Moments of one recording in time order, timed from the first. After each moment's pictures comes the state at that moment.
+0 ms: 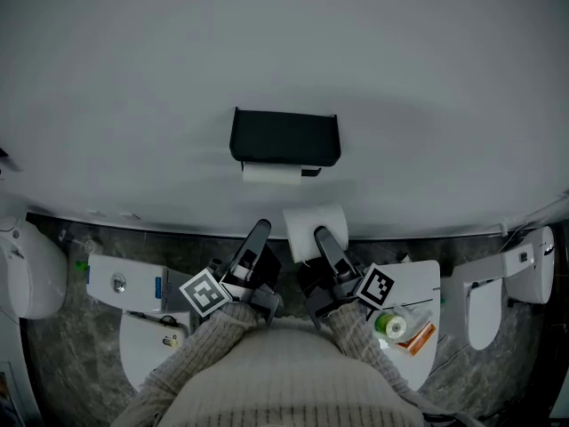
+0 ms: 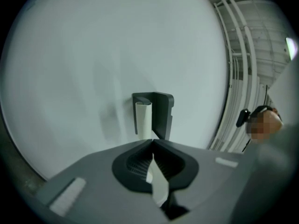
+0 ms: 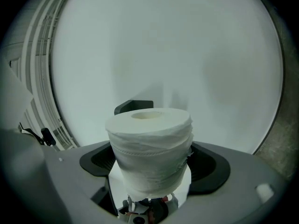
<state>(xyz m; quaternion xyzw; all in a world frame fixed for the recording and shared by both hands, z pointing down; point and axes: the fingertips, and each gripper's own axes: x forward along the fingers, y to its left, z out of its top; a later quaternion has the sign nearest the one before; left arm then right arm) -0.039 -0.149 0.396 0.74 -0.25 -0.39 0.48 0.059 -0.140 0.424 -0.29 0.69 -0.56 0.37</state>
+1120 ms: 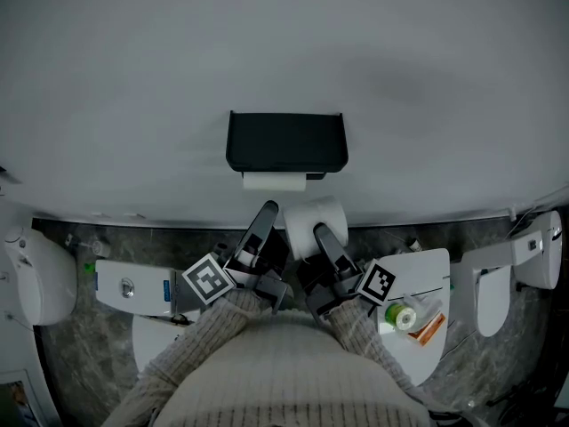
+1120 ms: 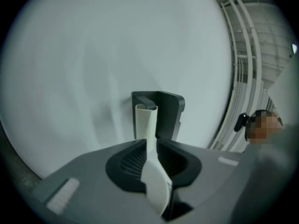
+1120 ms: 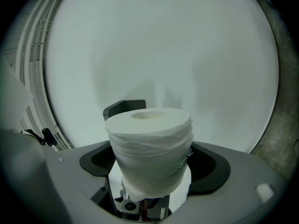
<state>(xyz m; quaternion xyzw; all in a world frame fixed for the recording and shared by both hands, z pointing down) -0.033 -0.191 0.382 0.74 -0.23 -0.39 0.49 0.047 -0.159 0.436 -0.28 0.67 -0.58 0.38</state>
